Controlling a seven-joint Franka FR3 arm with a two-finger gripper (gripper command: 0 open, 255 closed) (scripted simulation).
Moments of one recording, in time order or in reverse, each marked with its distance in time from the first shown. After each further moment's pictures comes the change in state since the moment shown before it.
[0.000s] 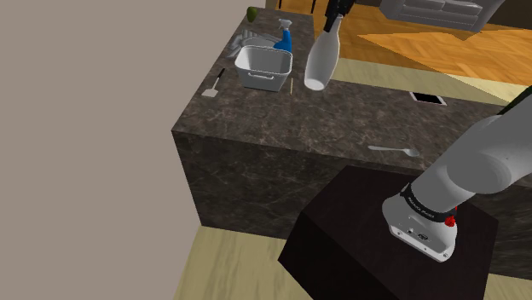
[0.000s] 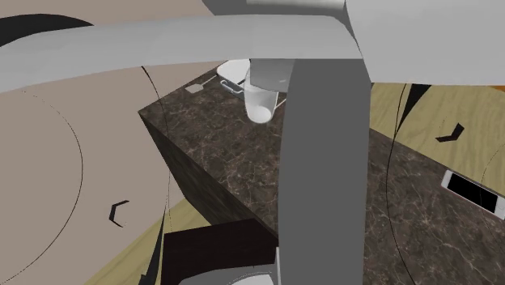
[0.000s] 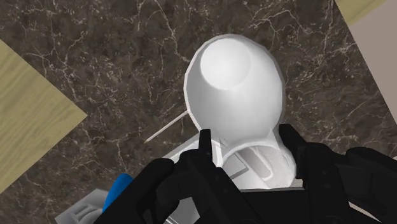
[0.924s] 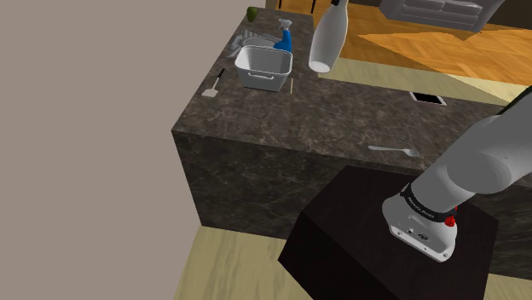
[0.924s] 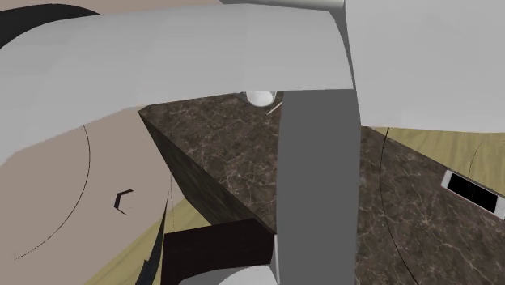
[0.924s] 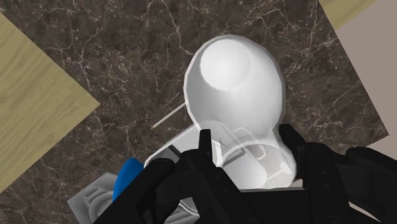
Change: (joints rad) arm 0.001 0.025 0.000 0.217 0.002 -0.192 0.002
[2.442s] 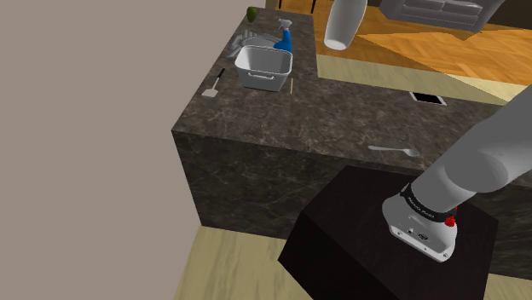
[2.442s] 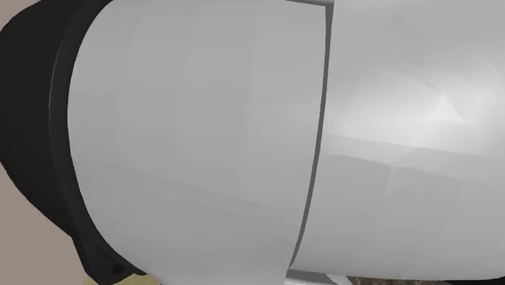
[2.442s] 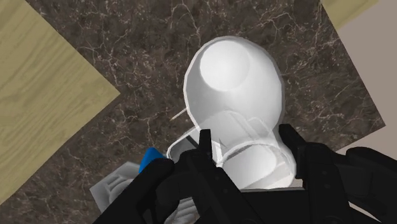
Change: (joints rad) arm -0.043 0.085 -0.056 0.299 0.021 -0.220 -0.093
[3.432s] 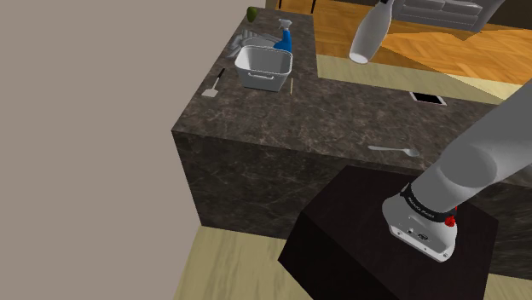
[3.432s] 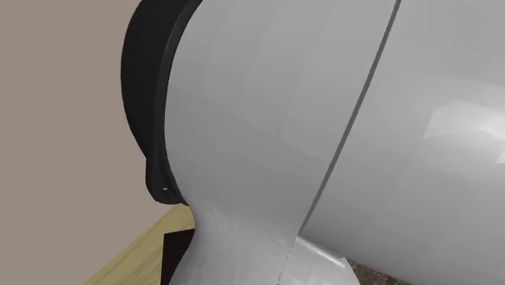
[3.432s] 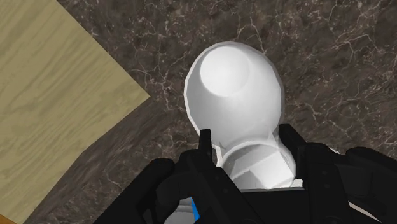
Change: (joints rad) arm -0.151 0.049 -0.189 -0.145 0.050 0.169 -0.349
